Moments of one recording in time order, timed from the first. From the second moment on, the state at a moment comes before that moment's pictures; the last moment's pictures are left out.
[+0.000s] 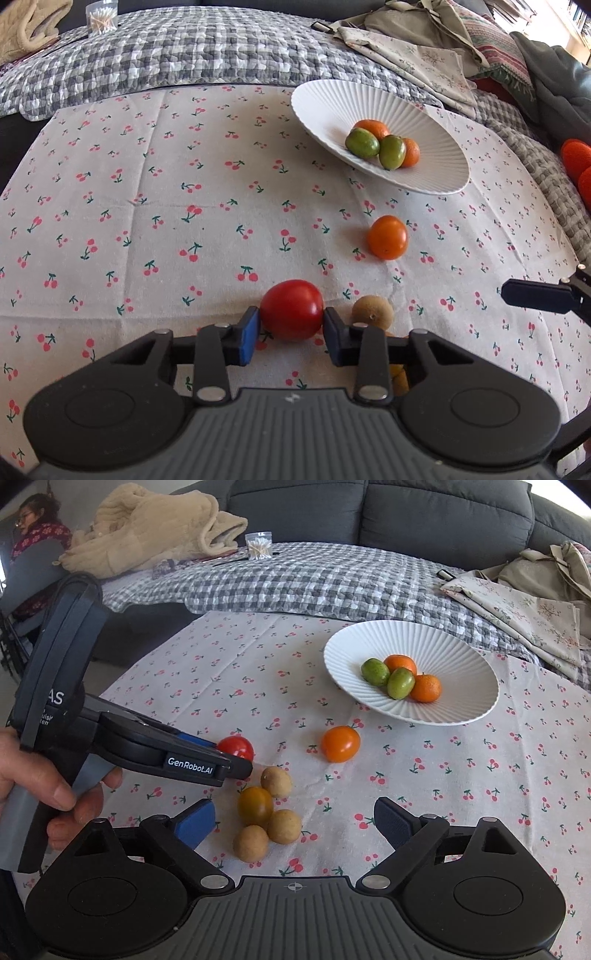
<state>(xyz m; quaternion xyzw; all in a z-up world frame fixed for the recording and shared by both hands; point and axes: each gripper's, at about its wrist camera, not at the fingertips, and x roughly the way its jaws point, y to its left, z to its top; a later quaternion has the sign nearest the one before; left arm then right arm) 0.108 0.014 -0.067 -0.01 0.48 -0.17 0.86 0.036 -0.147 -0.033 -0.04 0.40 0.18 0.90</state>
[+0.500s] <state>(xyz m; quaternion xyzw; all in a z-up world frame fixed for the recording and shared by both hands) 0.114 0.046 -0.060 -0.04 0.49 -0.10 0.87 0.052 -0.108 -0.062 -0.10 0.40 0.22 0.88</state>
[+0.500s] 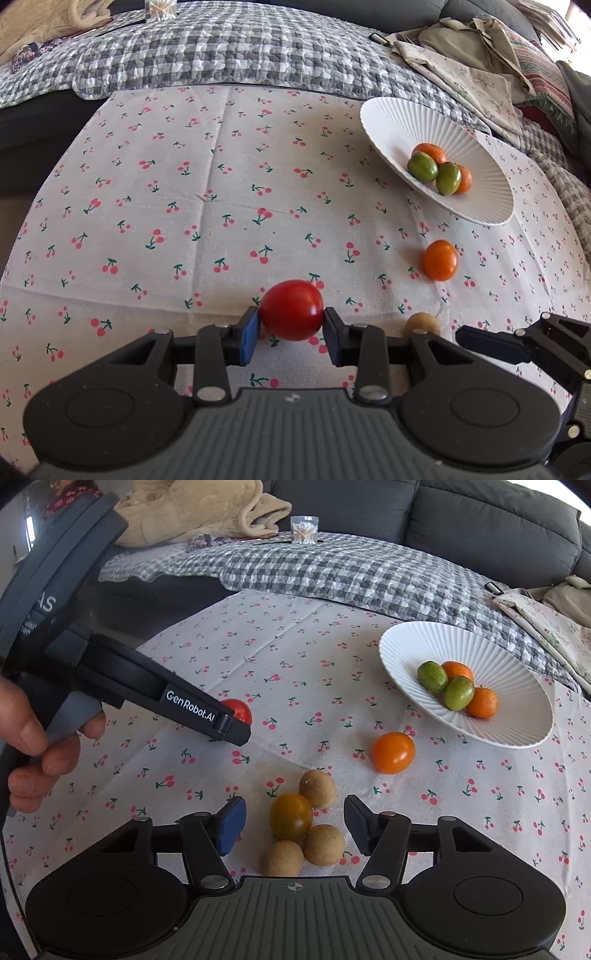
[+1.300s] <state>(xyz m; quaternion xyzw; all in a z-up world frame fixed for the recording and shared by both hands) 0.111 0.042 -0.048 -0.01 0.46 -0.09 0.88 0.054 -0.126 -0.031 -0.07 0.39 0.19 0.90</state>
